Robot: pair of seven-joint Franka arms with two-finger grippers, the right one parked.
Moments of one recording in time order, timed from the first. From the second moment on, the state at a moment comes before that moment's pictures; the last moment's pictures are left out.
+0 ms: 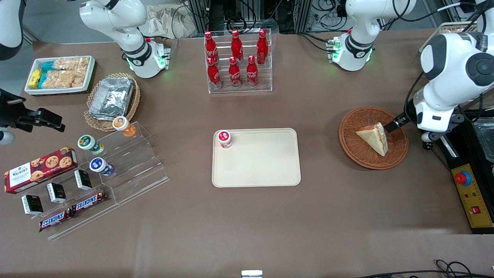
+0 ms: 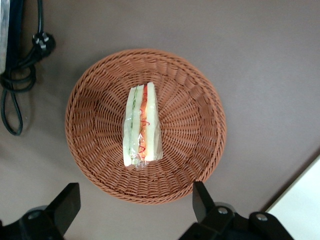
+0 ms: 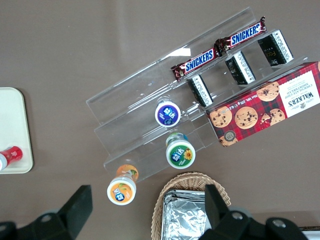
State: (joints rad) arm -0.02 -0.11 0.00 -2.22 0.02 2.01 -0.63
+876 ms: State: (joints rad) arm -0.01 0.05 0.00 -2.37 0.02 2.25 -0.81
